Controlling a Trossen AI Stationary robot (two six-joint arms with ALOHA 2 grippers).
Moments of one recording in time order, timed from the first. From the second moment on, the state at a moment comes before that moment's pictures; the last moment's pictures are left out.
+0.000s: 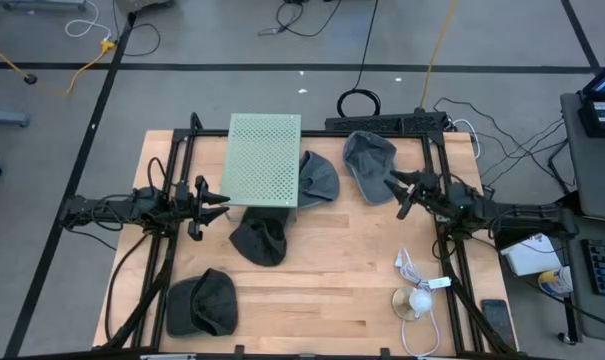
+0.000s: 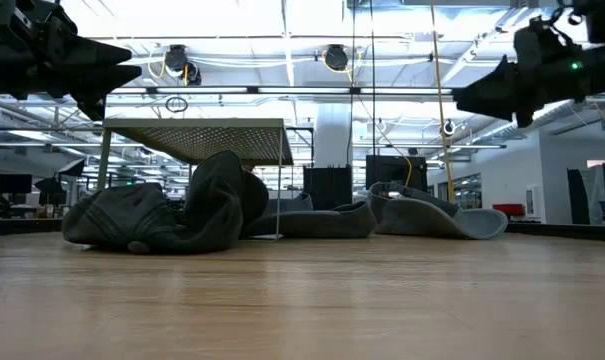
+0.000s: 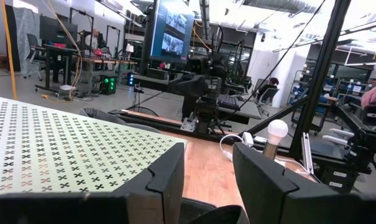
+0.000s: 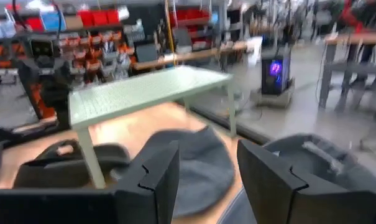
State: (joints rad) left arm -0.05 0.01 0.02 0.14 -0.12 -0.16; right arm -0.10 0.28 0.15 0.09 0.44 0.16
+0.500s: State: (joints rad) left arm -0.05 0.01 0.02 0.14 -0.12 -0.16; right arm -0.10 0.65 0.61 -0.40 0.44 0.31
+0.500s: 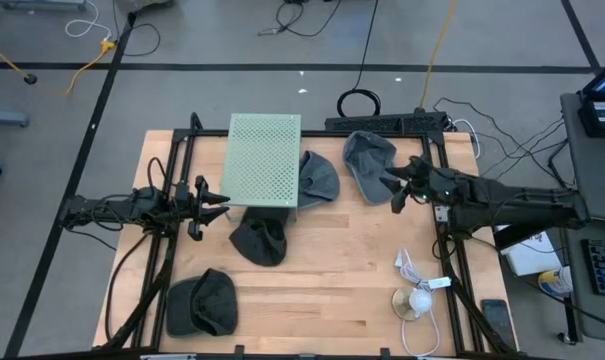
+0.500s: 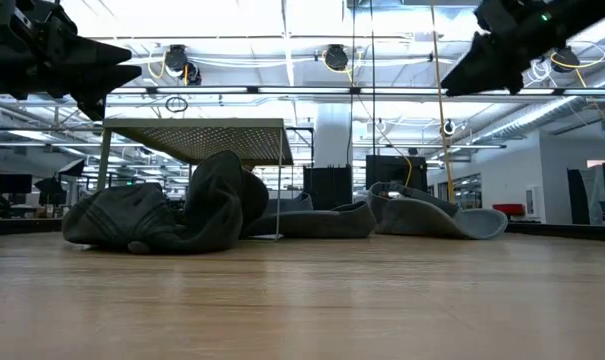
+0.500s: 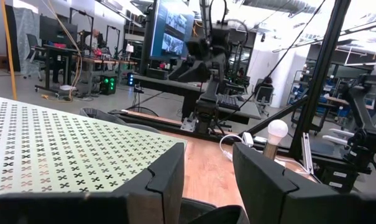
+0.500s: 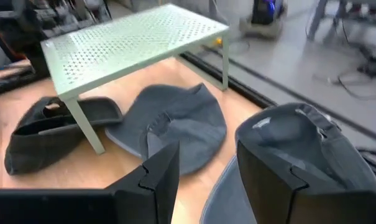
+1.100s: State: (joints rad) left arm -0.05 0.01 0.02 0.14 -0.12 -0.16; right arm -0.10 1.12 1.30 -1.00 0.50 0.75
